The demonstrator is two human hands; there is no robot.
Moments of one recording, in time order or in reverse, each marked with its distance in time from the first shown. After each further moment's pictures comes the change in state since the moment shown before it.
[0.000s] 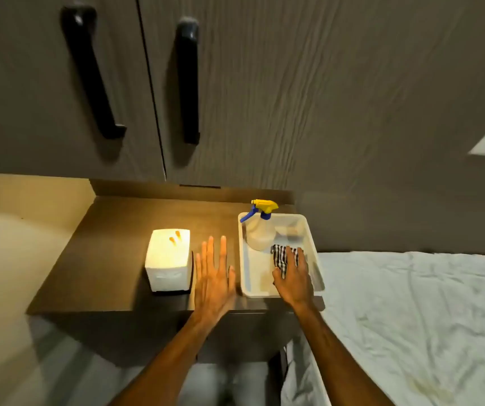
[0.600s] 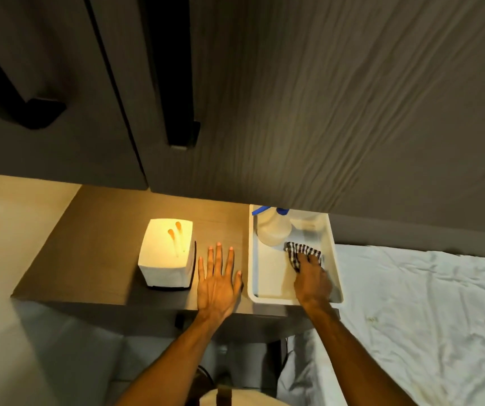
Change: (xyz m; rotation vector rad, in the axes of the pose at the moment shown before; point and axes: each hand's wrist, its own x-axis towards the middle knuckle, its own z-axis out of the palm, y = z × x) left_hand 0.016 -0.038 0.085 0.200 -0.354 -0.126; right_hand 0.060 0.023 0.033 -0.343 -0.122 0.082
